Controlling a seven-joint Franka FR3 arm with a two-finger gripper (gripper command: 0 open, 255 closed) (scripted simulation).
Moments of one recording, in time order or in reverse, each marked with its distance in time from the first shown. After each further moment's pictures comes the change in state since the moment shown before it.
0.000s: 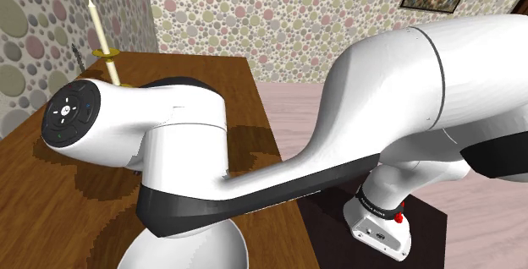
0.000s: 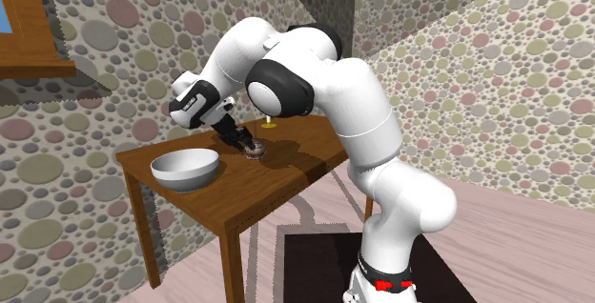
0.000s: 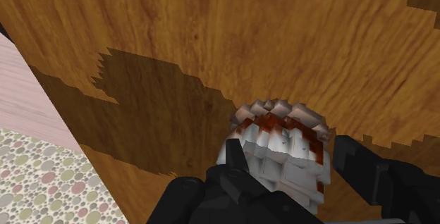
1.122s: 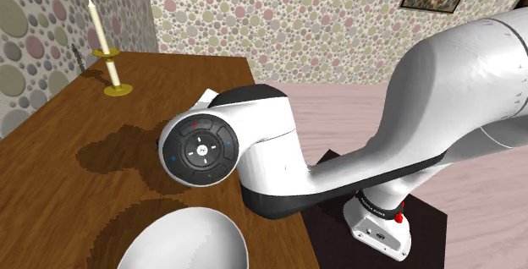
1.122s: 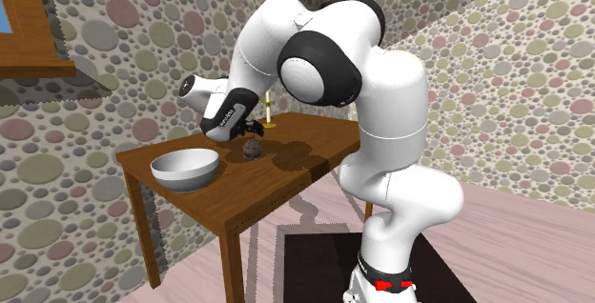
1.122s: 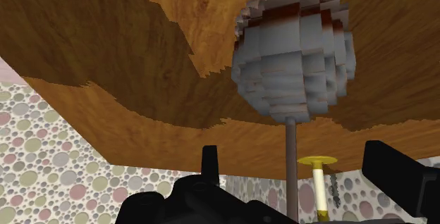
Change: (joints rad) arm 0.536 0.074 -0.455 -0.390 -0.420 0.413 0.251
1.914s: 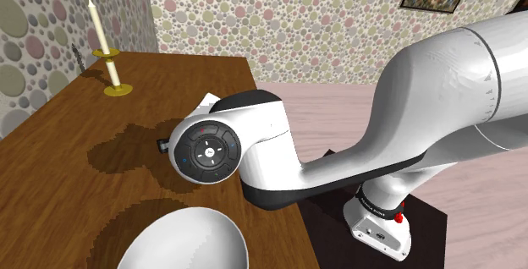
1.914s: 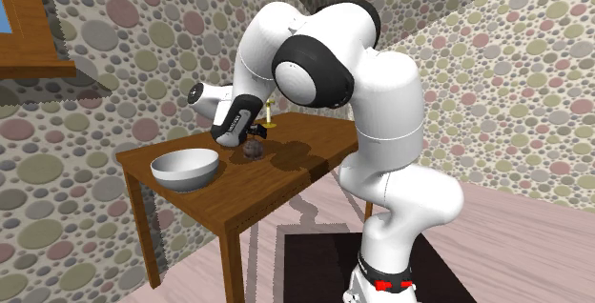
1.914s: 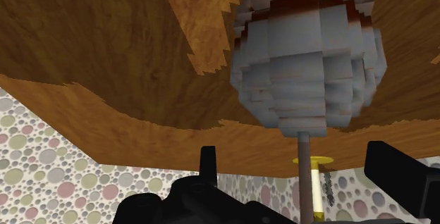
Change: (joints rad) arm -0.057 -0.015 0.021 -0.044 -0.042 0.107 0.021
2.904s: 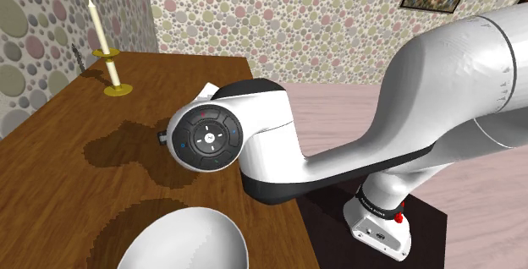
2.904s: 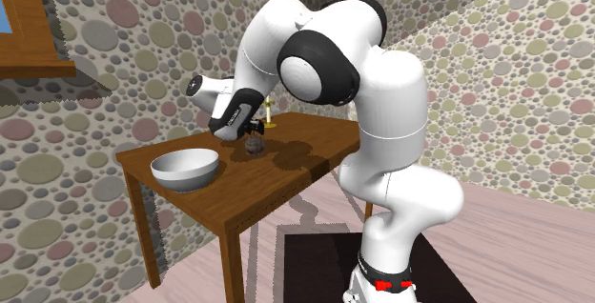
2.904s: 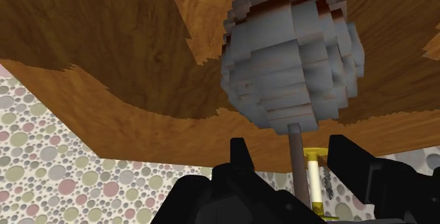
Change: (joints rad) arm 0.050 0.015 -0.054 0.020 0.000 -0.037 -0.030
